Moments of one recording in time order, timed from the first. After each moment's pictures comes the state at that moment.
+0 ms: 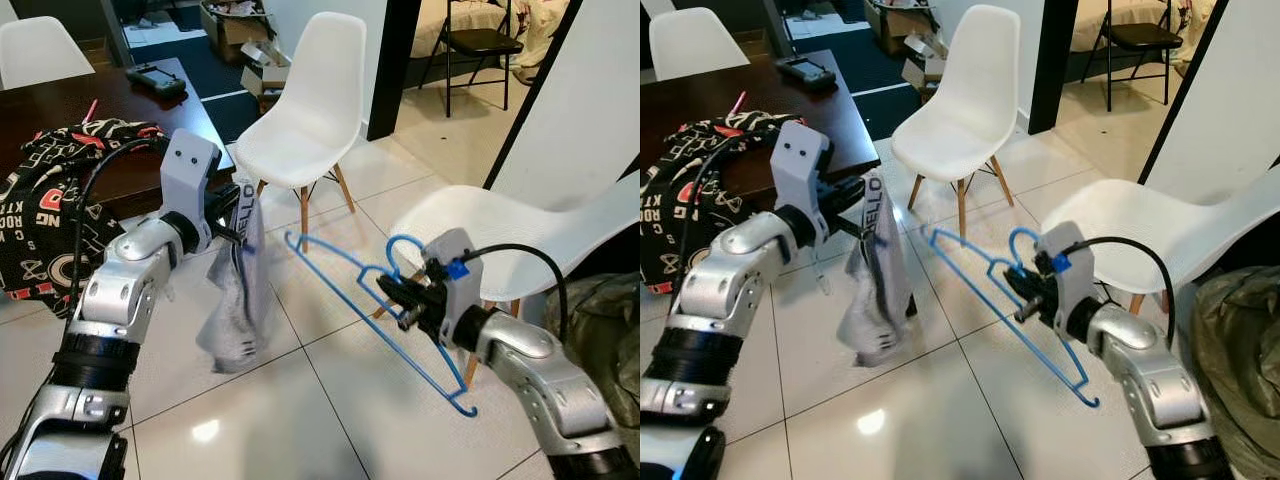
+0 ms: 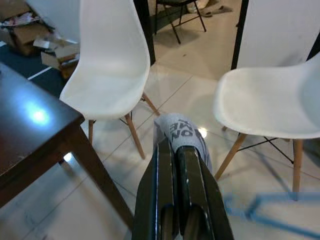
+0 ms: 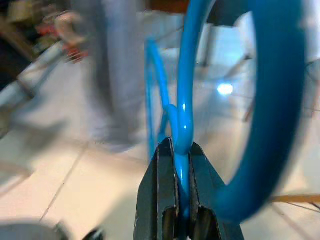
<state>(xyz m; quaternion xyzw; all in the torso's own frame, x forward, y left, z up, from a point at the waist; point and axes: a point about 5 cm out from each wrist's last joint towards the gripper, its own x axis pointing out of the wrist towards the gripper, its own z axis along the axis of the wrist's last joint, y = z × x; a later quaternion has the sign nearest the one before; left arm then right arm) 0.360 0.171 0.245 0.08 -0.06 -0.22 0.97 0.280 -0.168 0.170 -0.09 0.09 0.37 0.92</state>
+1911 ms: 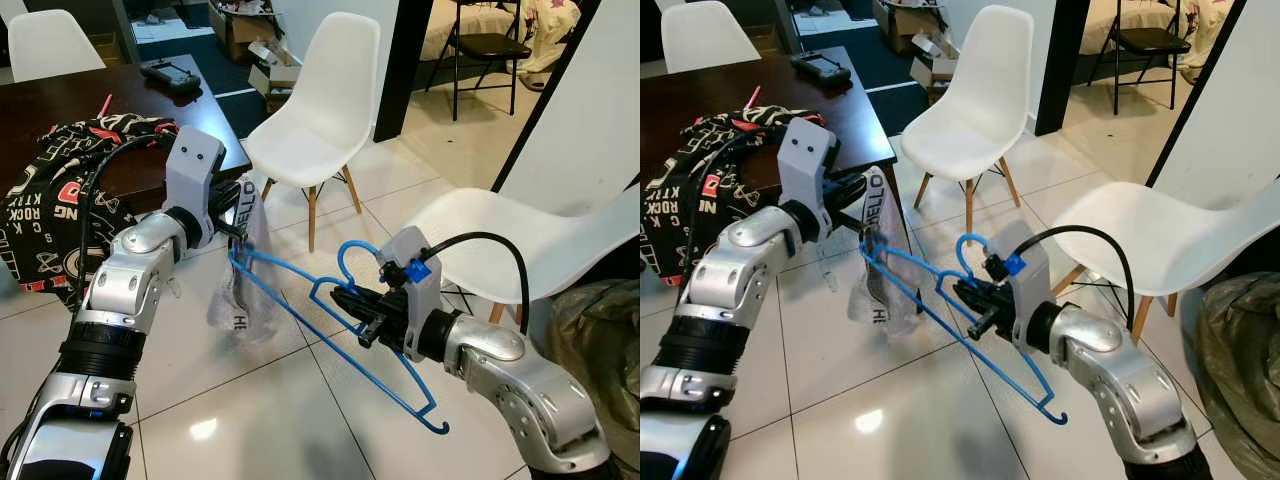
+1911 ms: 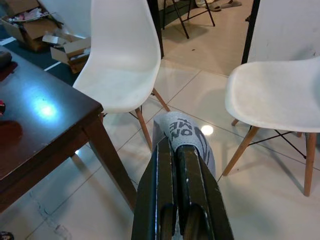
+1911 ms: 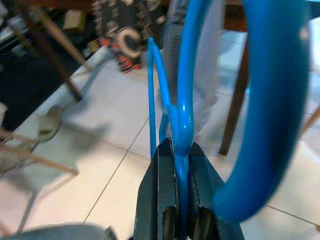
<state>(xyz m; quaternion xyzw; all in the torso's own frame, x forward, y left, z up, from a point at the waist) 0.366 0.168 0.245 0.09 -0.05 -0.21 0.97 0.259 -0.117 0.193 -0.06 0.09 0.42 0.90</state>
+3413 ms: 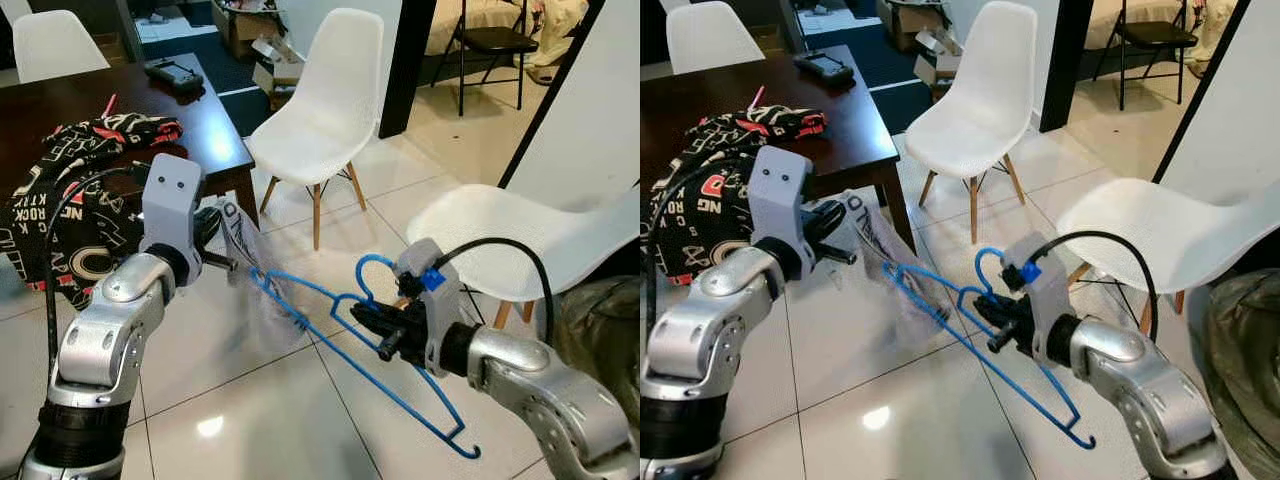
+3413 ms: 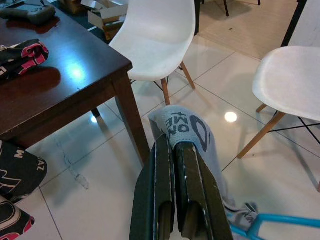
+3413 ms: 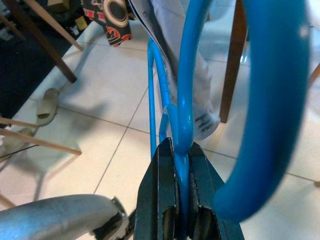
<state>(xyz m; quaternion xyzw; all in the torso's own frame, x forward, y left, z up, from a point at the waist) 0.310 0.173 0.236 0.06 -0.02 -0.11 0.99 0.251 -0.140 0.185 -0.06 0.15 0.39 0.91</state>
